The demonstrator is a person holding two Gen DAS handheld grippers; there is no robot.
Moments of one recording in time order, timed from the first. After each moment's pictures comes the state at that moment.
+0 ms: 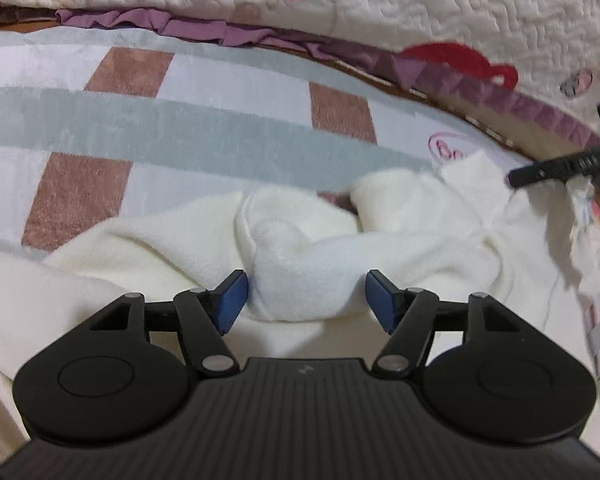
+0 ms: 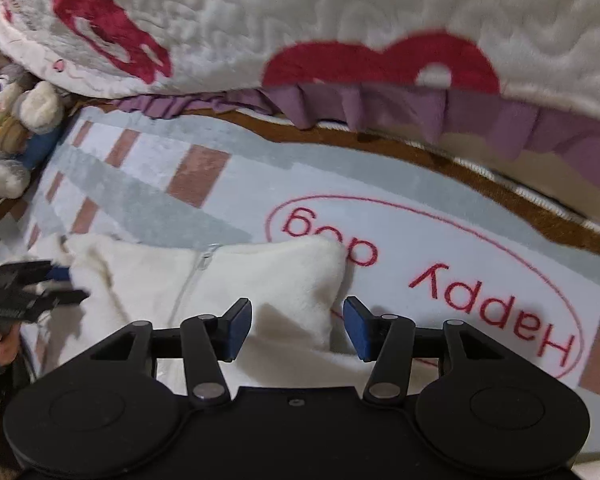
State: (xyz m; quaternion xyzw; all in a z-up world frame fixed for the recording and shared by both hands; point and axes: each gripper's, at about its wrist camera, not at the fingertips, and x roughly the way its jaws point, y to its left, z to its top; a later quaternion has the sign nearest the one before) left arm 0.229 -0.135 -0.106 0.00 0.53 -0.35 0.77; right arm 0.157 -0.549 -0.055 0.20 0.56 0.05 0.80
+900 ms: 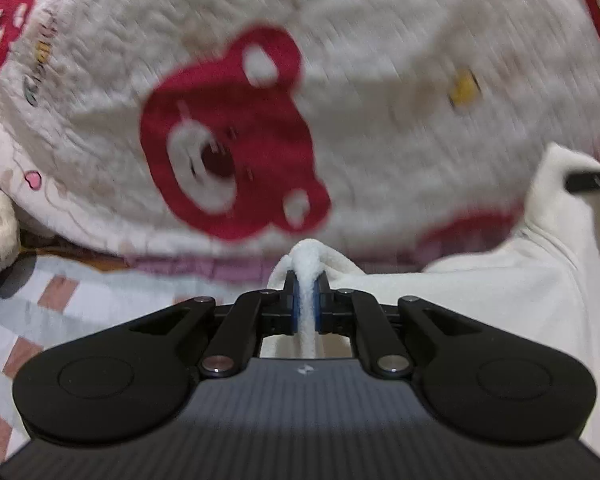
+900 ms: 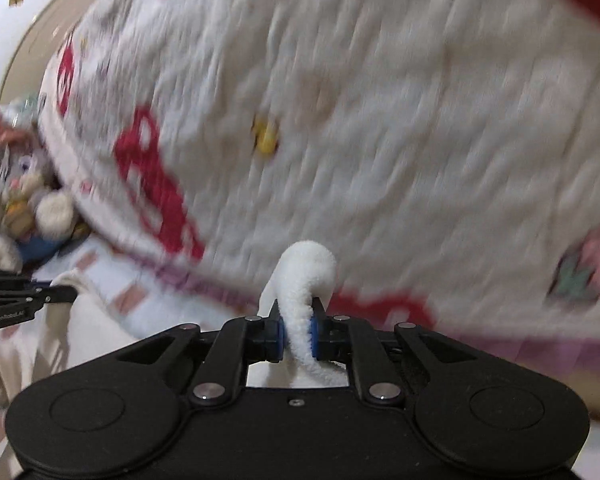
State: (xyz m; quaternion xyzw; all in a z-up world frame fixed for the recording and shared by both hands) left arm 0.239 -0.199 0.029 0.07 0.28 -0.25 0.92; right arm 0.117 -0.534 0.072 0.08 0.27 -0.03 0.96
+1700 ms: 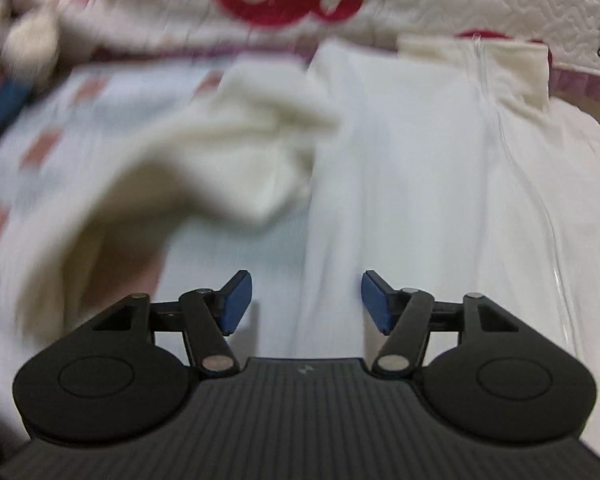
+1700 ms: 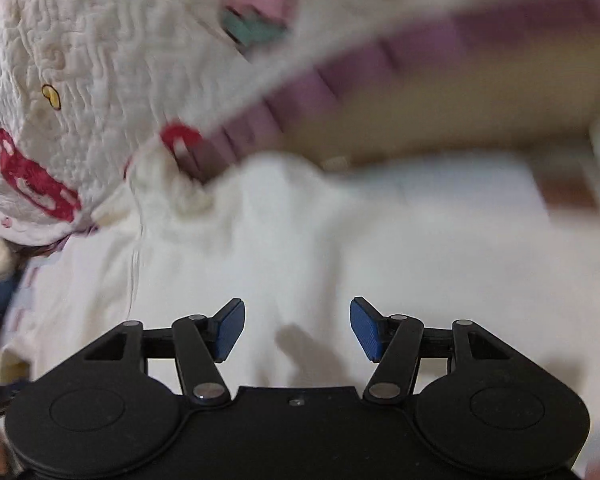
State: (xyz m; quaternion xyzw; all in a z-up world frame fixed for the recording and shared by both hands) left arm 0.116 -0.119 -0.074 0.07 0.48 -0.20 0.85; right arm -0.070 -0.633 -0.041 0.31 0.39 -0.14 0.86
